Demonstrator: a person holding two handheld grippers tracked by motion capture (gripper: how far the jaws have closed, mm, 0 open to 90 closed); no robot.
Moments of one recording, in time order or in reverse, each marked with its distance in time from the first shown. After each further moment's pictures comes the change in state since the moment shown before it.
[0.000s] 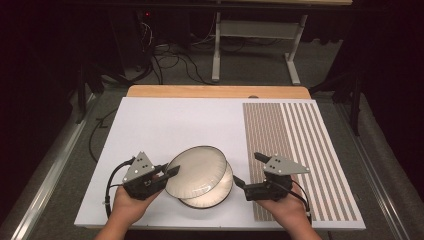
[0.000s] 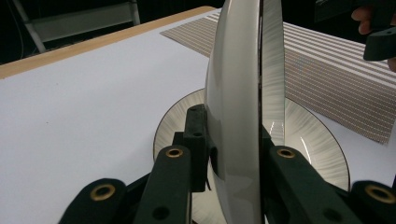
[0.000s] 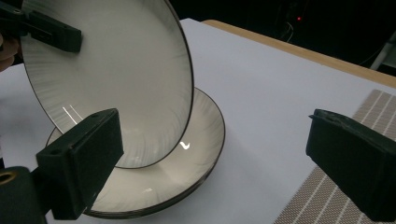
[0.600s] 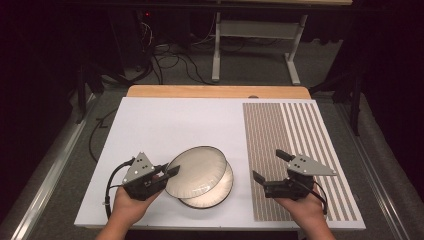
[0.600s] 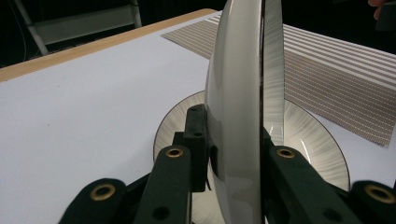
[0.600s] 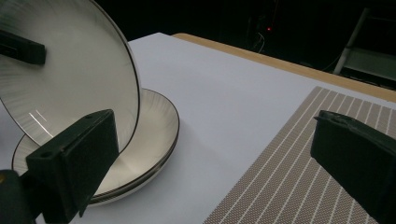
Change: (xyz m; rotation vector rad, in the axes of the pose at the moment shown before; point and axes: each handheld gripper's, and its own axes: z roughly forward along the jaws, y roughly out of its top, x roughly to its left) left arm -0.001 0.000 0.000 -0.006 0.003 0.003; right arm -0.028 -0.009 -0.034 -0.064 -0.086 0.035
